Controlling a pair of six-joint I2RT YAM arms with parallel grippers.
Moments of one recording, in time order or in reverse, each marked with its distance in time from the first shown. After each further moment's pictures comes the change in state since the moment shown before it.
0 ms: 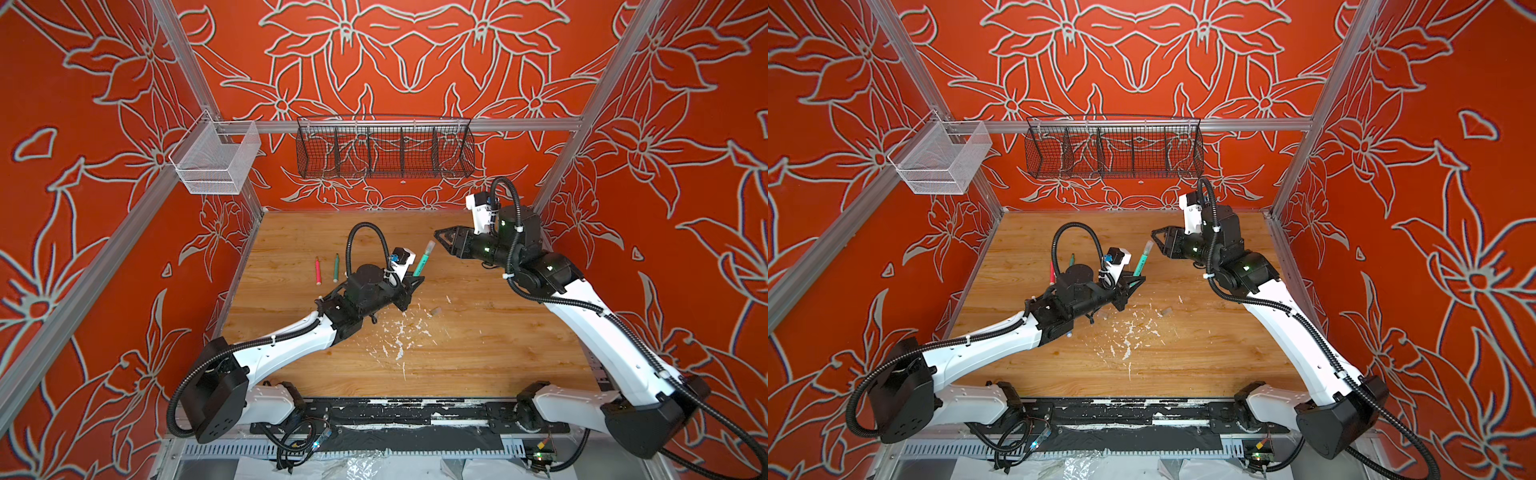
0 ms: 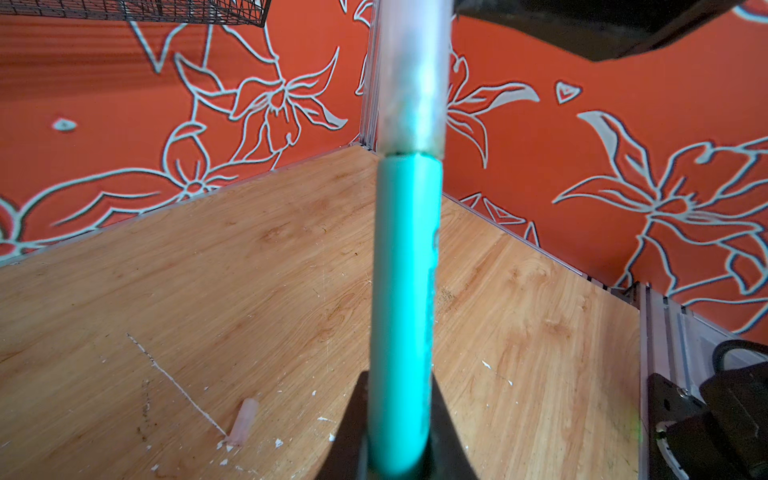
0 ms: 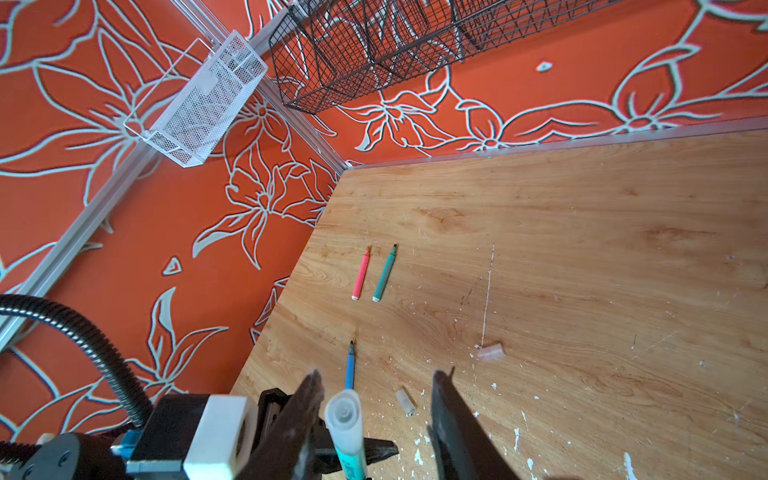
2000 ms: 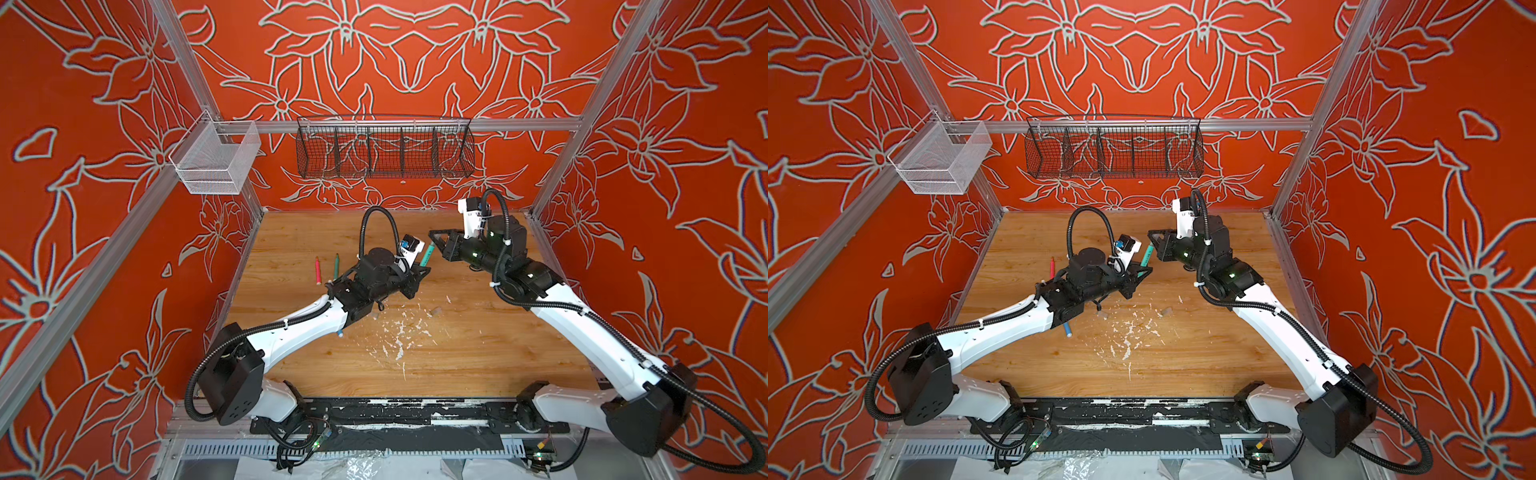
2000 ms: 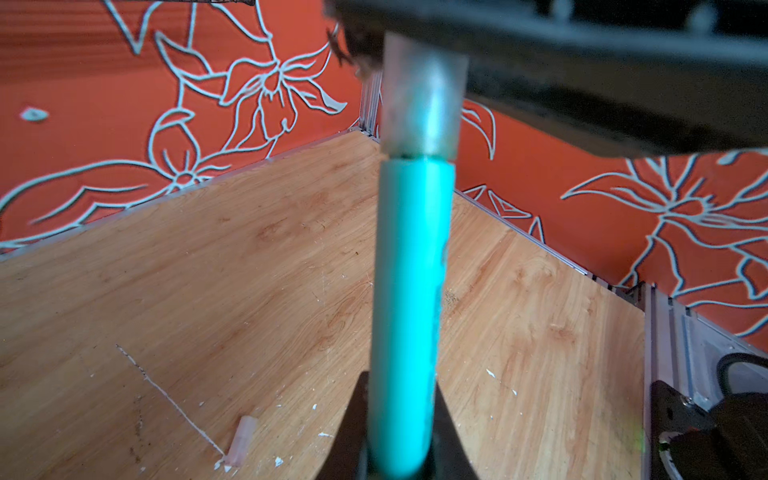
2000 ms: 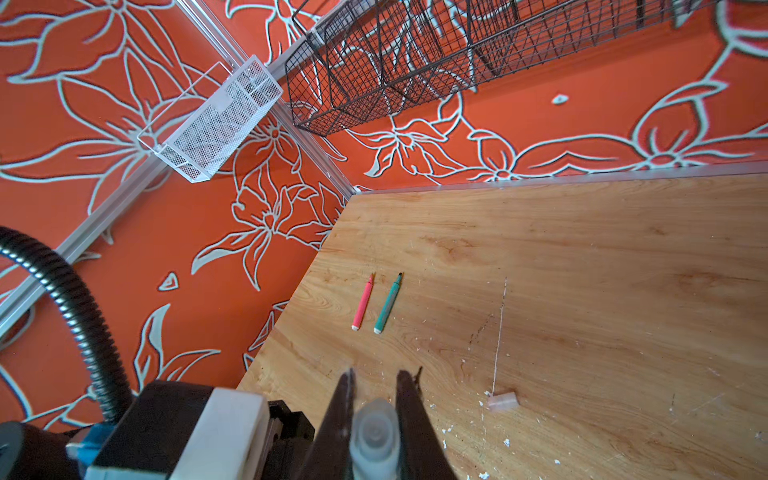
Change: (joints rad) left arm 0.035 0.127 0.196 -0.128 0.024 0.006; right arm 0.054 0.005 -0.168 0.258 0.057 -0.001
